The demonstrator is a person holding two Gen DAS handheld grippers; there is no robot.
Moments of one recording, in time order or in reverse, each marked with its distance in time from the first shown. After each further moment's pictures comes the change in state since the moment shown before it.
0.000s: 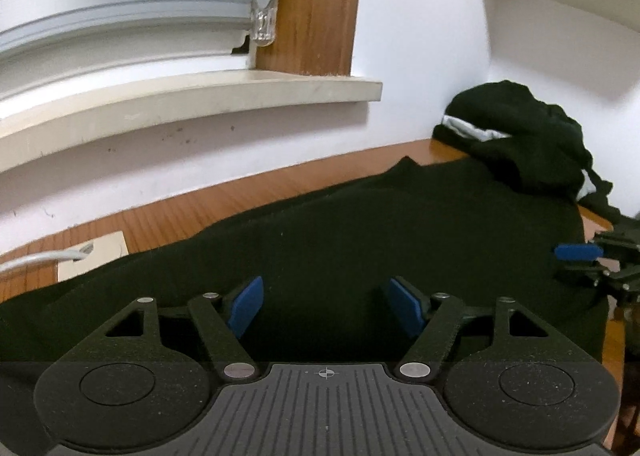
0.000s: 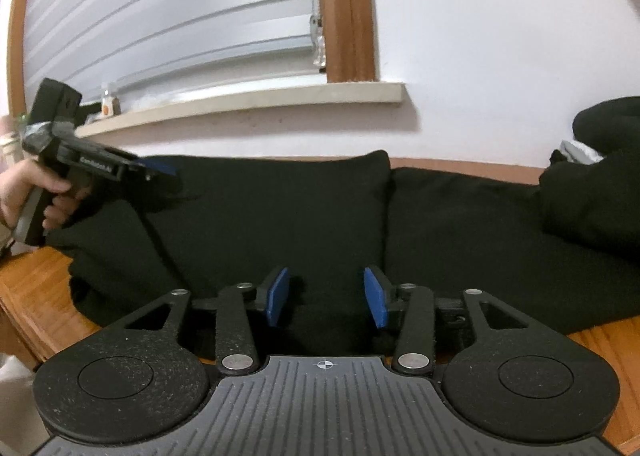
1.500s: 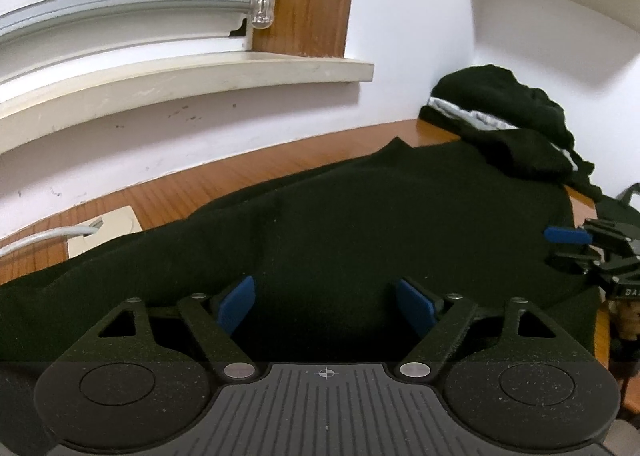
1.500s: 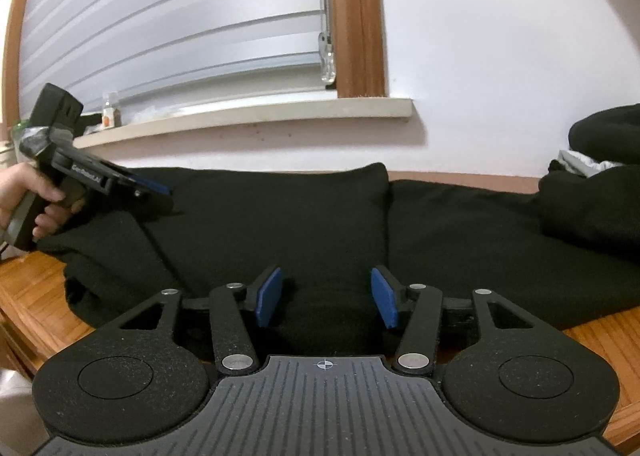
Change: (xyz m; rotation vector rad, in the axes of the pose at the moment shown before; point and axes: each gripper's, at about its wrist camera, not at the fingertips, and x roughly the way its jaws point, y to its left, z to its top) left arm -0.022 0.016 -0.008 0.029 0.053 -0.048; right arm 0.007 0.026 -0.018 -0.015 -0.079 -0.040
